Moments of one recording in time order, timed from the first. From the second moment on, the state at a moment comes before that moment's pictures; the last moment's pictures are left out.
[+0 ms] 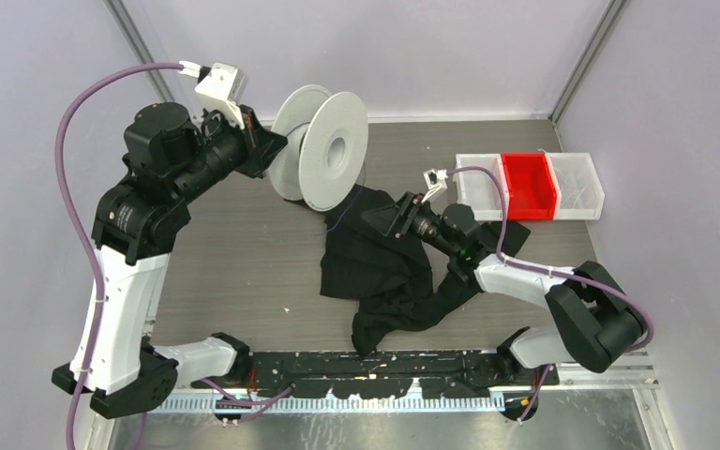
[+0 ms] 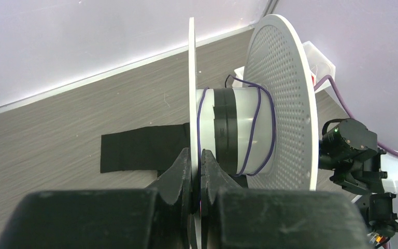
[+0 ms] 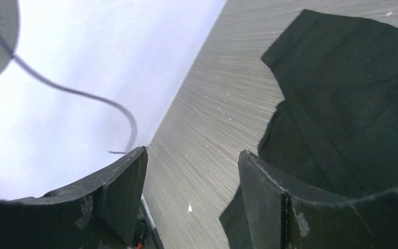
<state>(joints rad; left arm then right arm) -0.46 1.18 1.89 -0.87 0.13 -0.14 0.61 1.37 0.57 0.77 -0.29 0.82</state>
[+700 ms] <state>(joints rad) -0.46 1.19 1.89 -0.85 0.12 -0.14 0.80 1.70 0.57 1.17 -0.08 1.17</state>
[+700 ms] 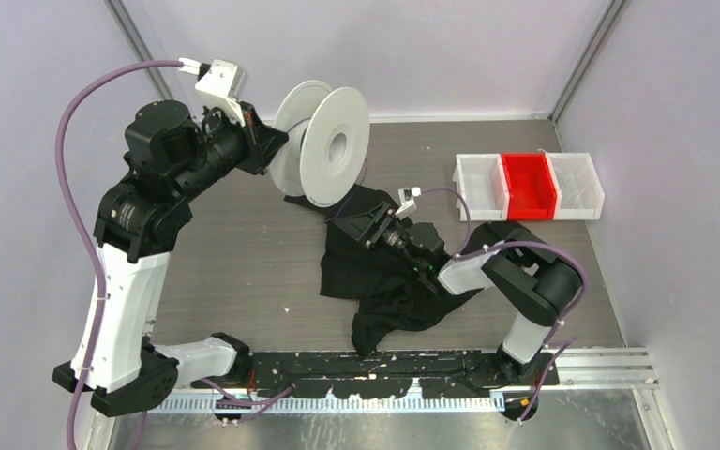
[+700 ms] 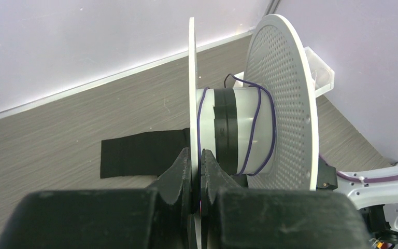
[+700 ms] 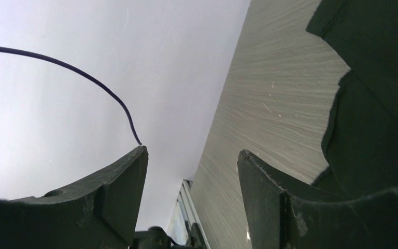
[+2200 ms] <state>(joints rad) -0.49 1.21 1.66 -0.73 -0.17 -0.18 0.89 1.53 0.77 0.59 -0.17 0.93</state>
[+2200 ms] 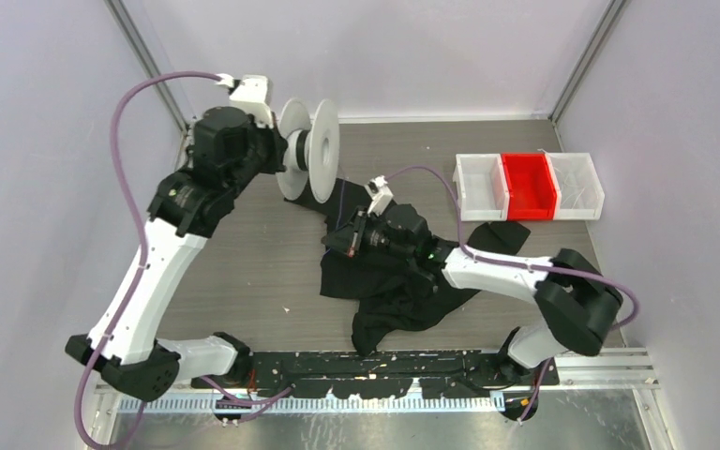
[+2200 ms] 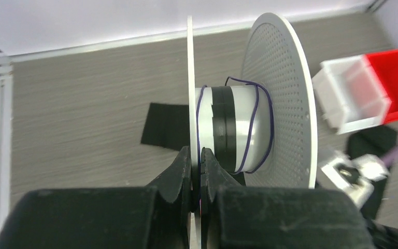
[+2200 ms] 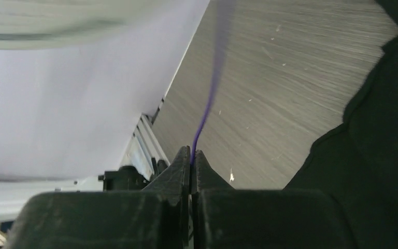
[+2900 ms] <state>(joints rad) -0.66 1.30 1.58 -0.69 -0.53 -0.11 0.95 1.45 1.23 -0.13 -0.40 0.58</state>
